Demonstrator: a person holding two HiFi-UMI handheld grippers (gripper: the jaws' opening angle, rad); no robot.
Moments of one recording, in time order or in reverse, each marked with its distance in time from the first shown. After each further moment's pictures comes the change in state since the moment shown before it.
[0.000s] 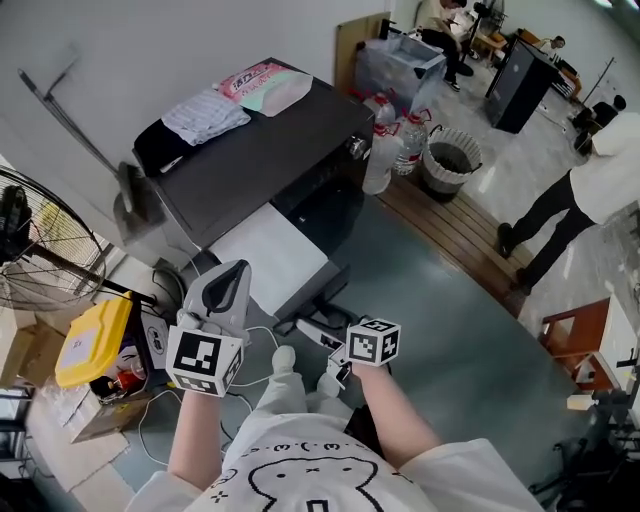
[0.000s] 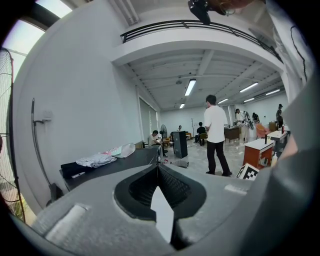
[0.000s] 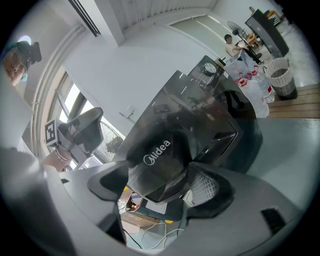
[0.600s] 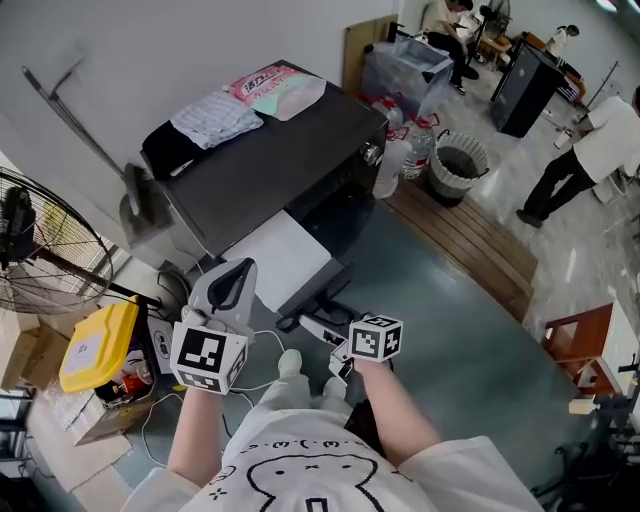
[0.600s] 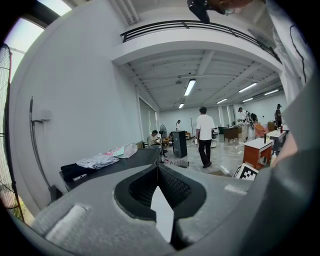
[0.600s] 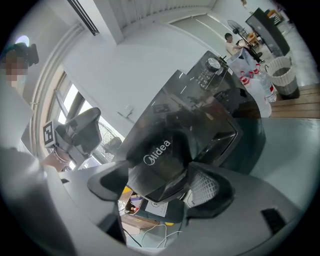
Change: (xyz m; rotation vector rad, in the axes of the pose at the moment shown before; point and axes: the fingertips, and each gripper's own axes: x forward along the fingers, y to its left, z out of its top) left arm 0.008 0.032 -0.002 0.006 0.001 -0.014; right arm 0.037 0.000 0.014 0.006 0.008 -0.003
